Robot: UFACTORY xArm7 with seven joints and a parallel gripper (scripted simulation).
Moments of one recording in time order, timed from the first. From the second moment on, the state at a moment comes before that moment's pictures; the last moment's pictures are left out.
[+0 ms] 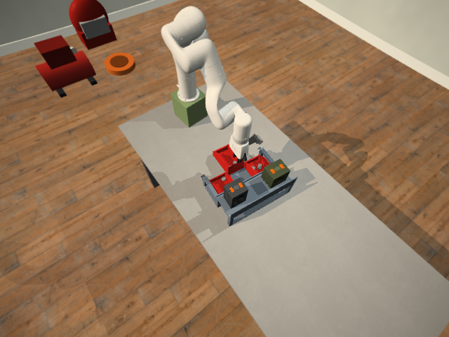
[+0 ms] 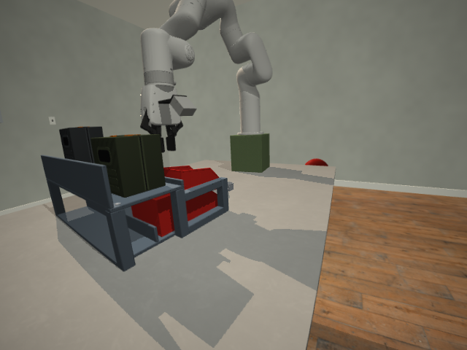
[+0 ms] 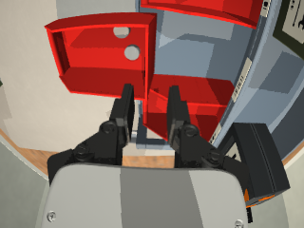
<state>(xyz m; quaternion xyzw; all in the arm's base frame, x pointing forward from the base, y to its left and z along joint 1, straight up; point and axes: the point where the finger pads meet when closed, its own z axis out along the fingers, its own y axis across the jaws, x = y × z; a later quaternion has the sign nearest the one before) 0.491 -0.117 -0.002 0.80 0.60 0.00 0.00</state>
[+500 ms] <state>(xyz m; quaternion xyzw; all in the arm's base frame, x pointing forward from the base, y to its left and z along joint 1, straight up) 0.445 -0.105 -0.013 0.80 0.60 0.00 0.00</state>
